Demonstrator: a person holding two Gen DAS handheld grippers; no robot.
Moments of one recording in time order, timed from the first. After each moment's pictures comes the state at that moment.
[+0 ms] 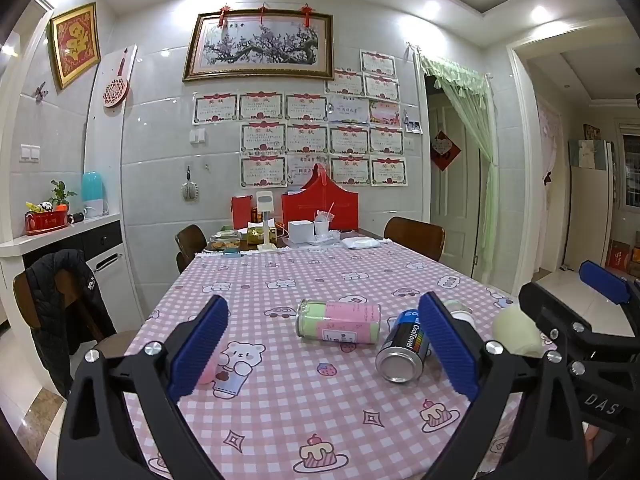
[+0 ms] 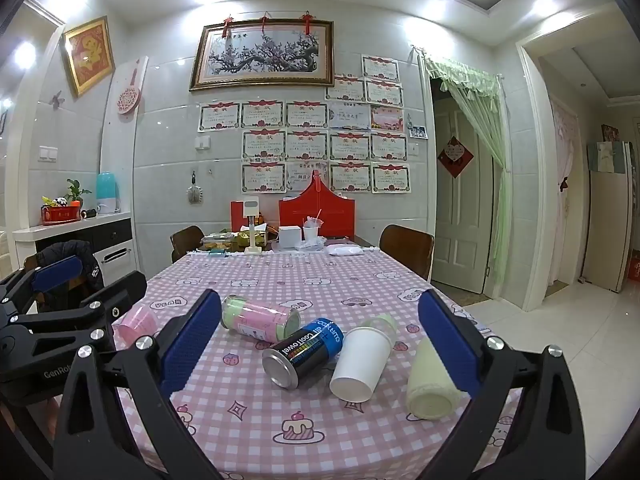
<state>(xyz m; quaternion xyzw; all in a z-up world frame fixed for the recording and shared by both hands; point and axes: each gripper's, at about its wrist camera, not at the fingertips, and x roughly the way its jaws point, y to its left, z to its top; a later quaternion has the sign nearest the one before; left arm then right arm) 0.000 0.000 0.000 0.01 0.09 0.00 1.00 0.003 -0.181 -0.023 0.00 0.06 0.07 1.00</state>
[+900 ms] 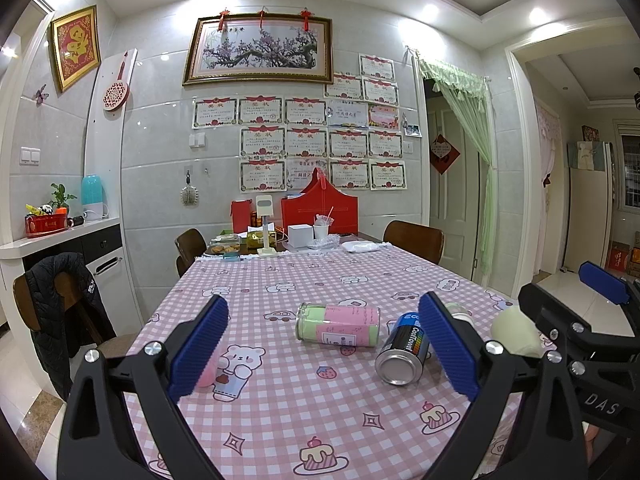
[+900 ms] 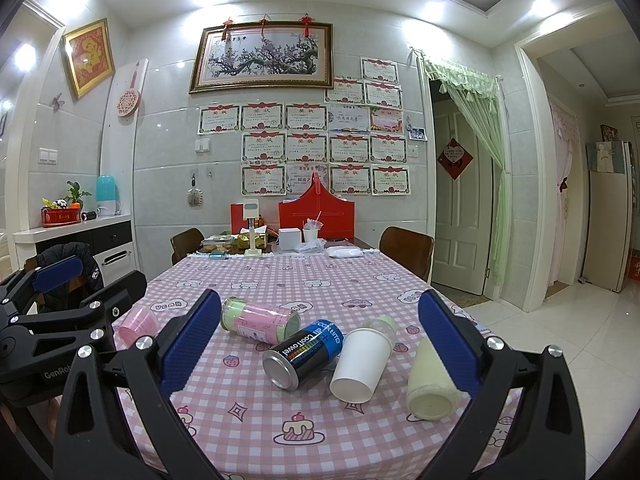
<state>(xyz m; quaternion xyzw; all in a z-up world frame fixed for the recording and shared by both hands) 0.000 -0.002 -0.001 0.01 0.08 0.00 1.00 0.000 -0.182 -0.023 0.00 0.05 0.07 1.00</state>
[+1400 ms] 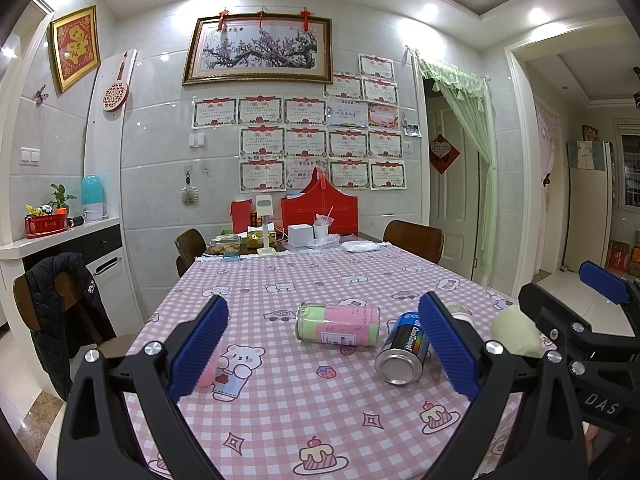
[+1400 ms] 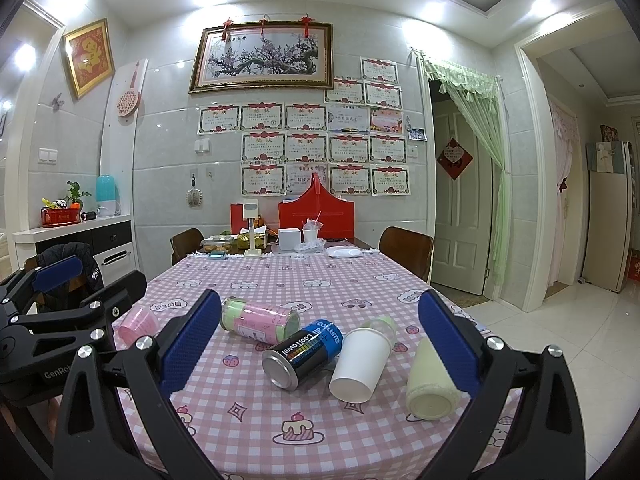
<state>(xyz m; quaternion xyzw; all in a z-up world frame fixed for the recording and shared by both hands) 0.000 -0.001 -0.001 0.01 0.08 0.00 1.00 0.001 -0.183 -0.027 0.00 0.05 0.07 1.00</state>
